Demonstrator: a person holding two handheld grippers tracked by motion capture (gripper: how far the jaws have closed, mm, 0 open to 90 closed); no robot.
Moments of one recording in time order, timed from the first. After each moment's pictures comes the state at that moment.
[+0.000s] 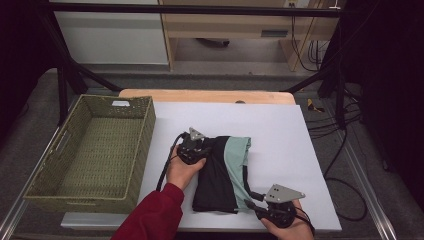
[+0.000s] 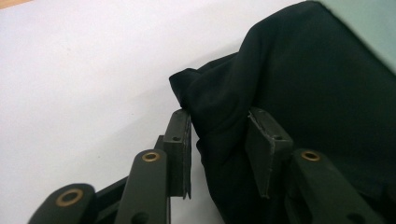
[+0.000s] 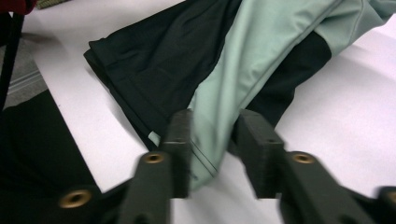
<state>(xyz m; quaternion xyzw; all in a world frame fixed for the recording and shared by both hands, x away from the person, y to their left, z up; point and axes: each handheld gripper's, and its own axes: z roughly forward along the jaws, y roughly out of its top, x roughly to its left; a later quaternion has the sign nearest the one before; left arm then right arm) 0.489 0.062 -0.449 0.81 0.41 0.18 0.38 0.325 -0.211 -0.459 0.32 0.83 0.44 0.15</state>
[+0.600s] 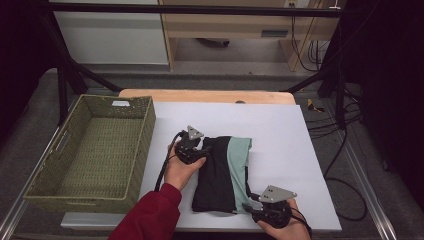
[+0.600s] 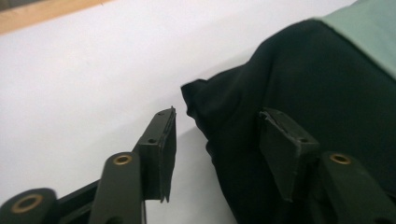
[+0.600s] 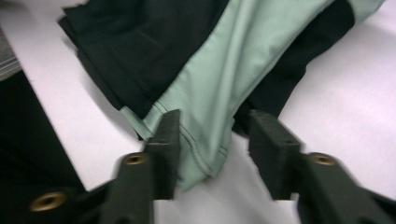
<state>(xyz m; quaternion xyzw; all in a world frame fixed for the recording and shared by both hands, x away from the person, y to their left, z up) 0.485 0.067 -0.434 0.80 0.41 0.20 0.39 0.330 -0.206 -0.478 0.33 0.84 0.40 0.14</state>
